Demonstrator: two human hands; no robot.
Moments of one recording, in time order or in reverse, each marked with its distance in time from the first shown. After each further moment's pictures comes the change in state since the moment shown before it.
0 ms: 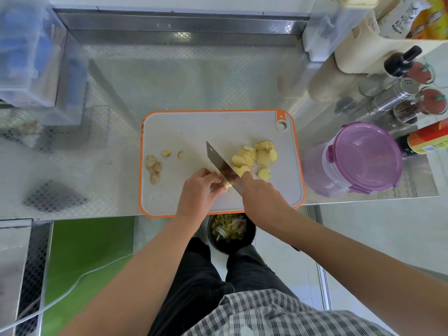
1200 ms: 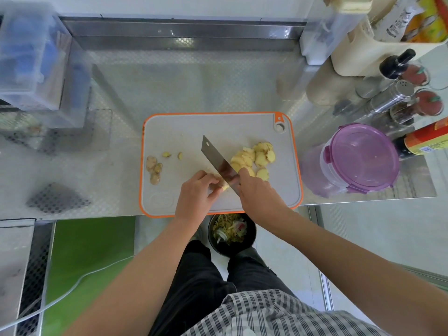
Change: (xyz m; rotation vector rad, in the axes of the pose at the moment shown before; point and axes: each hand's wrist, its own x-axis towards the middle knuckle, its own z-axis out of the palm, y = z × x) left_hand -0.008 0.004 -0.005 0.029 0.062 0.052; right_hand 0.002 0.002 0.004 0.065 0.074 -0.063
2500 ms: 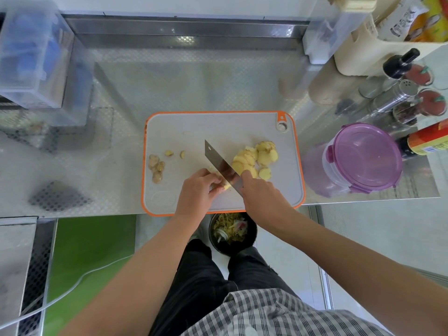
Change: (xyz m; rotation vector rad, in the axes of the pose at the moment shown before) left_hand 0.005 -0.004 -0.001 0.015 -0.076 -0.048; right_hand -0.006 -0.003 -0.006 -0.055 -0.054 0.011
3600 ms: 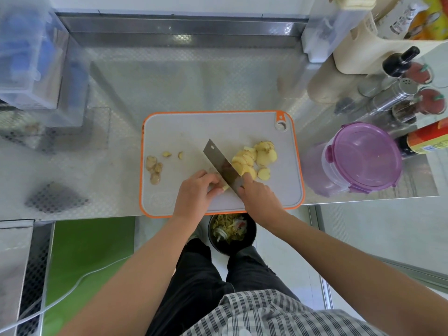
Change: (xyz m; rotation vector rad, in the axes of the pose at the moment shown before) left_hand 0.000 -0.003 0.000 -0.002 0.002 0.027; right_hand 0.022 0.016 0.028 0.102 -0.048 0.037
